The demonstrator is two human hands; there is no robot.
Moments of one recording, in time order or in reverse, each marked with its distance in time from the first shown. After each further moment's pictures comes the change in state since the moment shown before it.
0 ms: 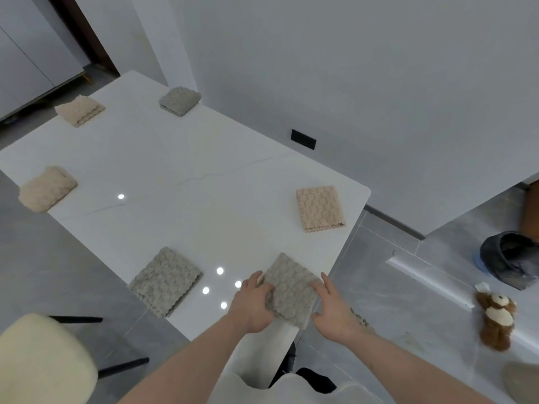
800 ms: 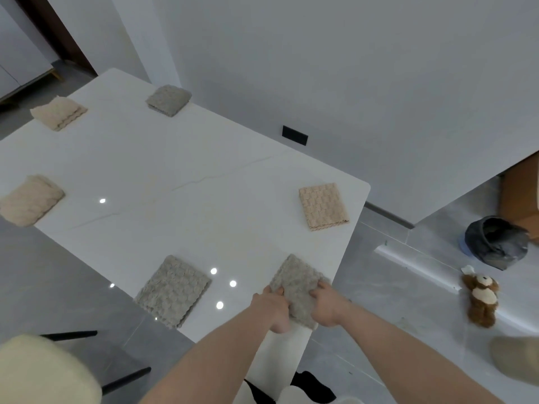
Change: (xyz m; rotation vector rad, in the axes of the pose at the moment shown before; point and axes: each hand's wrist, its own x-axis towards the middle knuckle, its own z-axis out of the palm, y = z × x) left_hand 0.013 0.013 -0.018 0.509 -0.420 0.074; right_hand 0.036 -0.043 0.011 -0.189 -0.229 0.205
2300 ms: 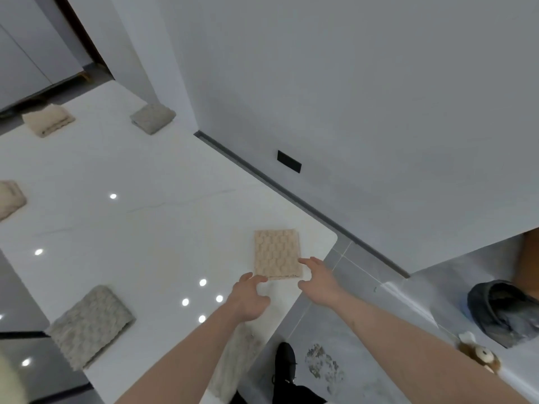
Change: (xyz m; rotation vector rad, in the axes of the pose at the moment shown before) left_hand 0.111 0.080 -0.136 -0.883 0.415 -0.194; right_hand 0.108 0.125 -0.206 0.263 0.171 -0.186
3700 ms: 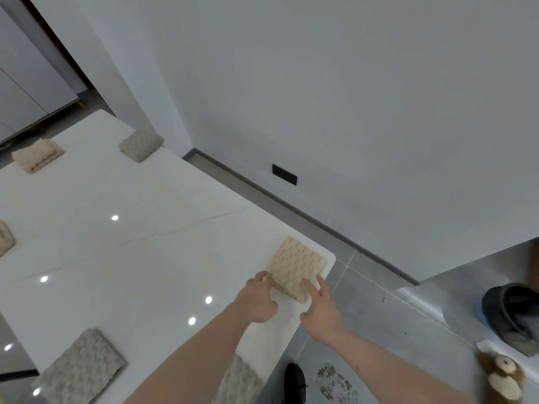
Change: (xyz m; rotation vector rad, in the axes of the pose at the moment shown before) left_hand 0.057 0.064 -0.025 0.413 -0.060 0.114; right_hand 0.007 0.017 0.005 -0.011 0.079 -0.017
